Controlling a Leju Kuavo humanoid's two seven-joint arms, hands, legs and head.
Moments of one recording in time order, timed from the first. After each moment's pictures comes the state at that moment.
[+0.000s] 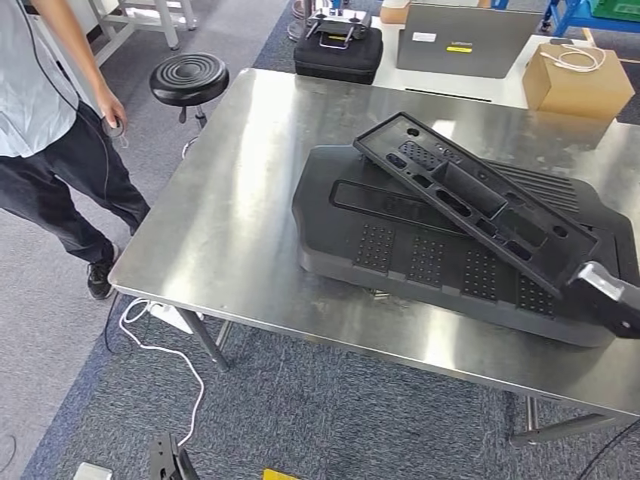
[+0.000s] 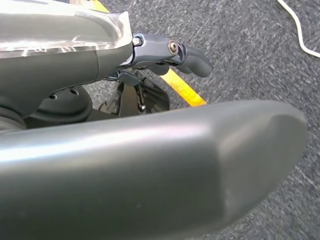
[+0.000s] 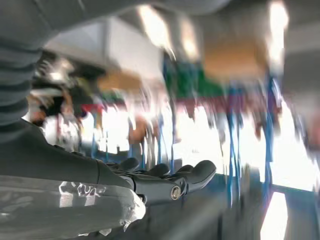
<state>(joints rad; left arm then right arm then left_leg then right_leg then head) -0.12 -0.21 0.66 -0.23 0.04 0.16 -0.37 -0.35 -0.62 0.13 -1.74 1.06 -0.17 0.10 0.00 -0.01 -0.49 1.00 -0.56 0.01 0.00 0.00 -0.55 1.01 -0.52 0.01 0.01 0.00</state>
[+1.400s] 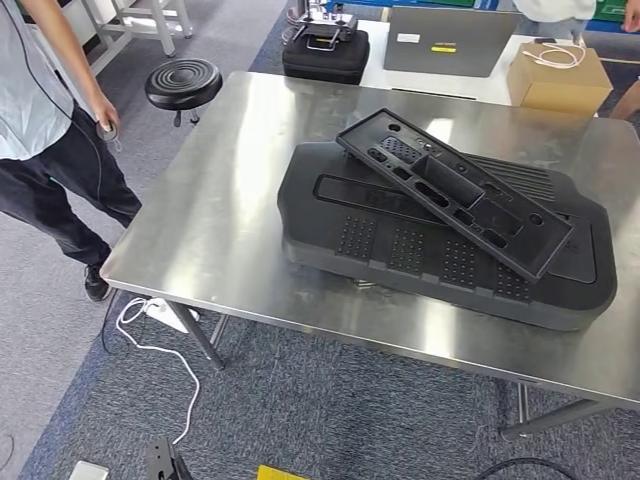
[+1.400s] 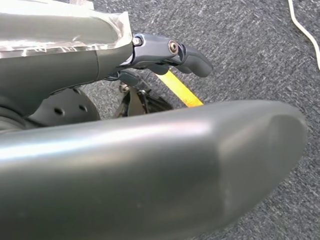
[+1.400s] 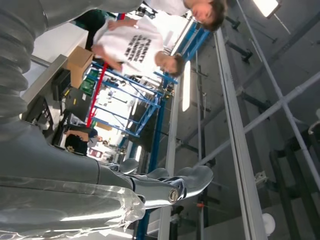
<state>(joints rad) -0.12 -0.21 0.67 -0.23 0.04 0.26 -0.34 0.25 0.28 -0.27 -2.19 0.74 -0.70 -0.70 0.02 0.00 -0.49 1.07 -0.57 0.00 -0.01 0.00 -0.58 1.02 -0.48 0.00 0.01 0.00</state>
